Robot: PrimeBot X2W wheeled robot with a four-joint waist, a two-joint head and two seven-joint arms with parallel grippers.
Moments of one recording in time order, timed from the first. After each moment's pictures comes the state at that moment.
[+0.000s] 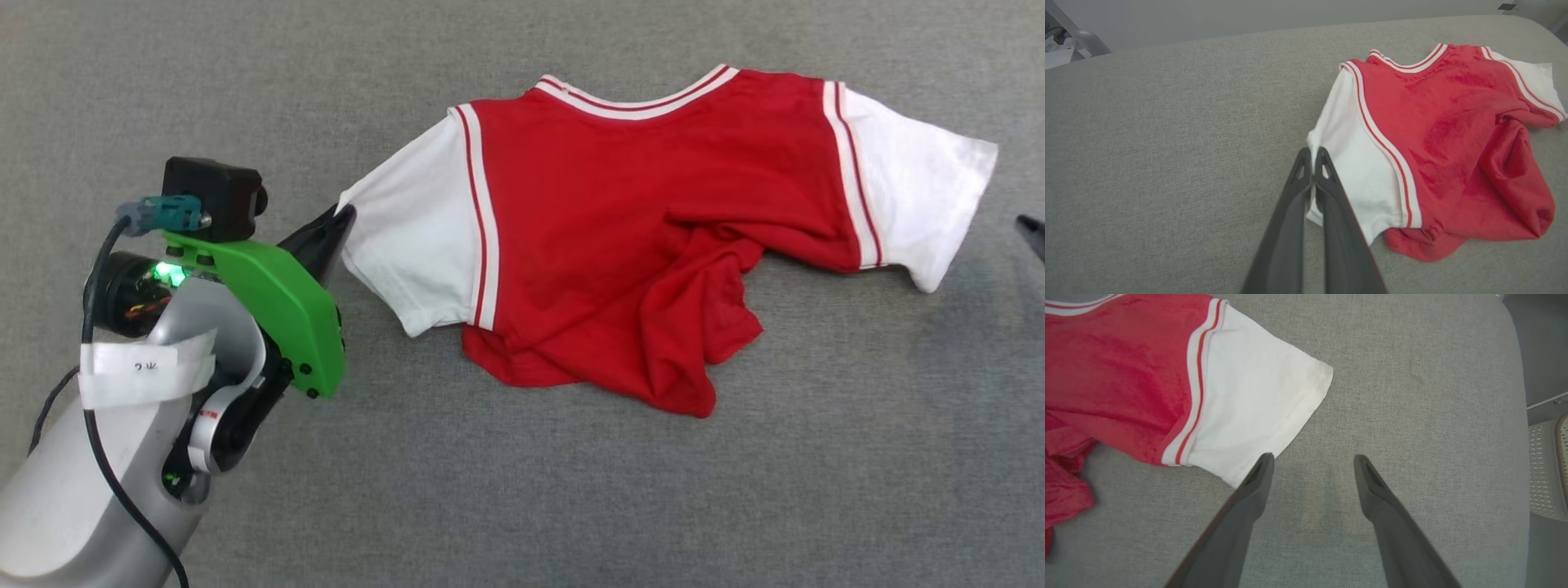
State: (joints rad) left arm -0.49 0.60 -0.46 -0.17 -0.73 0.16 0.45; right arm -0.46 -0.56 -0.06 -0.02 0.48 0.13 0.92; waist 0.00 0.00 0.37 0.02
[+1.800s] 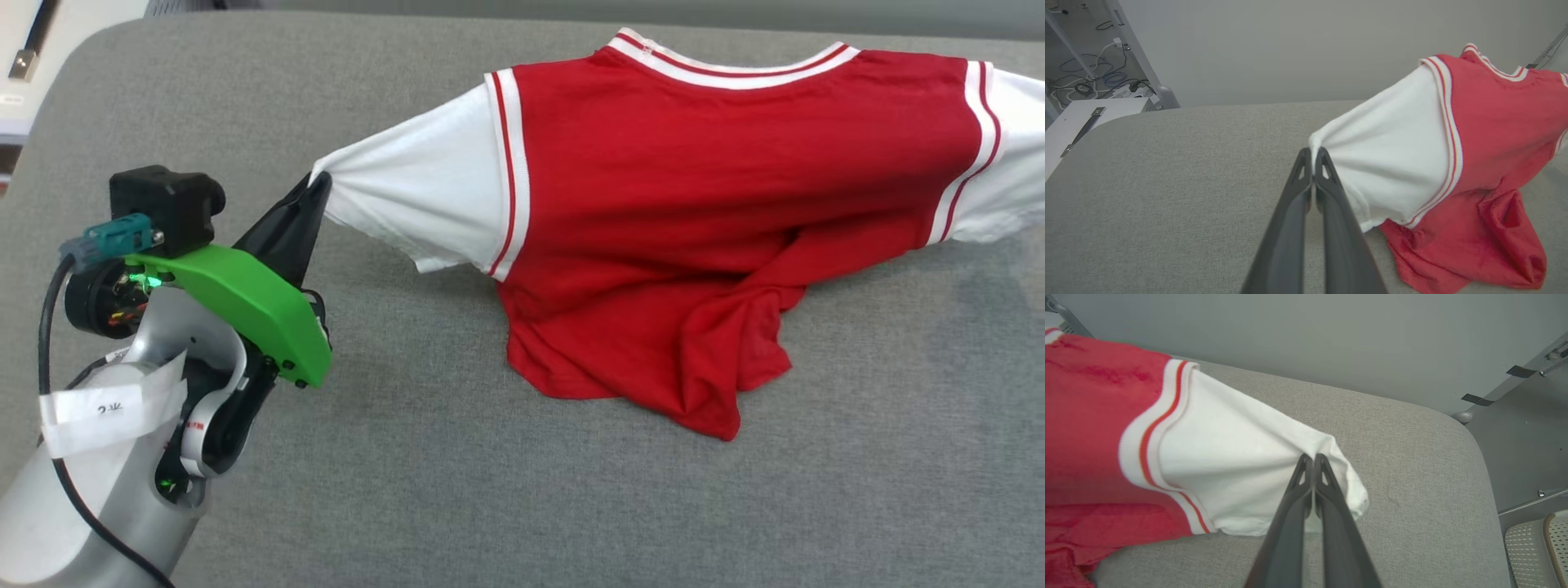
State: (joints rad) left arm -0.45 0.57 -0.41 -0.17 -0.73 0.18 0.26; right arm -0.69 -0.75 0.23 0.36 0.64 0.13 0.44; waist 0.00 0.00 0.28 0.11
